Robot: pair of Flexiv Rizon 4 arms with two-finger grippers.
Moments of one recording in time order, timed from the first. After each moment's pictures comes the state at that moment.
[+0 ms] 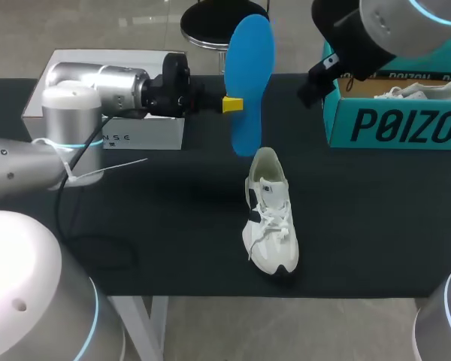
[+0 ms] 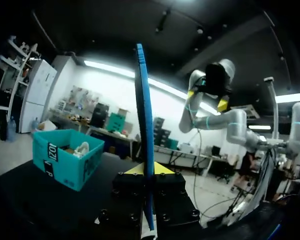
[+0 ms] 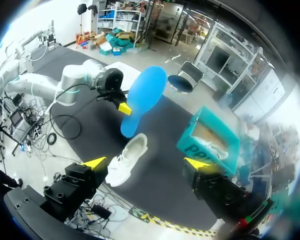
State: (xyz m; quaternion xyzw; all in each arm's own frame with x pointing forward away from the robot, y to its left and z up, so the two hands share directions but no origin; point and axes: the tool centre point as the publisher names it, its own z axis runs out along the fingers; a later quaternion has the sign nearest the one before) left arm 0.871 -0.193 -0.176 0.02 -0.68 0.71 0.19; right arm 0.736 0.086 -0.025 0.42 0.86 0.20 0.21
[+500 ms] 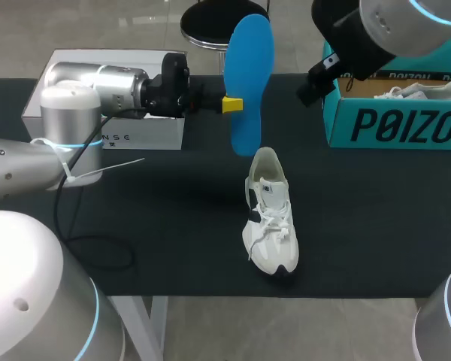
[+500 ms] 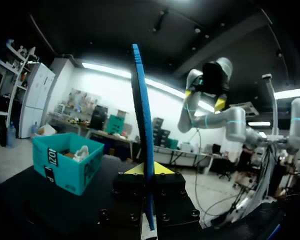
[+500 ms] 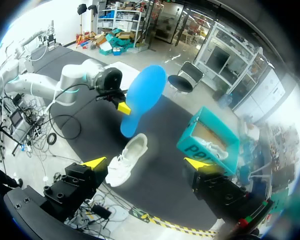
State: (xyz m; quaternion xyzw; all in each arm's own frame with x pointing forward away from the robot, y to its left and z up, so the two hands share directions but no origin) left arm 0.868 -0.193 -0.168 0.00 -0.68 0.72 0.17; right arm 0.736 0.086 -0.025 0.42 0.86 0.20 0.21
